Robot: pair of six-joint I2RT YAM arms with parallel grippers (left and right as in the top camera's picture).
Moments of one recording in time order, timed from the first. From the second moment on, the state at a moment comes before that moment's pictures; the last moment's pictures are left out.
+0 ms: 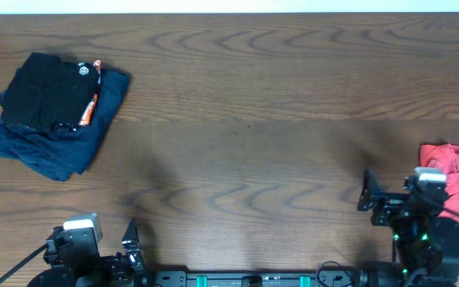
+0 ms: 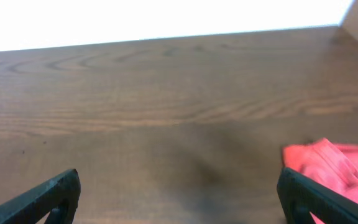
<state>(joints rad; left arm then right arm) 0.04 0.24 1.00 -1.33 0.02 -0.09 -0.08 0.21 0.53 -0.68 -0.05 0.06</state>
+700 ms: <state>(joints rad) 0.04 0.24 1.00 -1.33 0.02 -0.09 -0.08 0.01 0.04 -0.04 -0.16 0.00</state>
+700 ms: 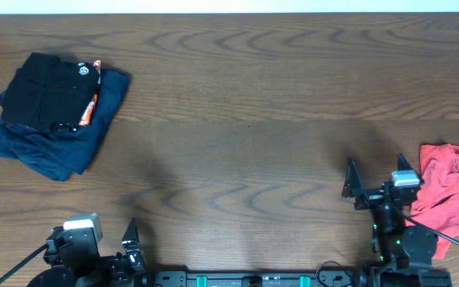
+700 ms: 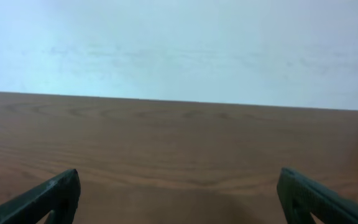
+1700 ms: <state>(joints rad) 0.04 0.24 1.00 -1.33 0.02 -0.09 -0.08 0.01 0.01 -0.06 -0.16 -0.10</state>
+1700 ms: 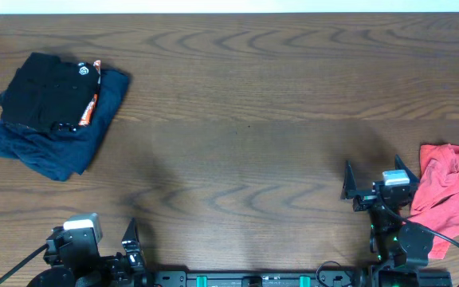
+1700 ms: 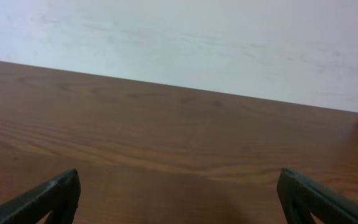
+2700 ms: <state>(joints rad) 0.04 0.22 0.92 -1.15 0.02 -0.09 -0.08 0.01 0.01 -0.06 -0.16 -0.10</state>
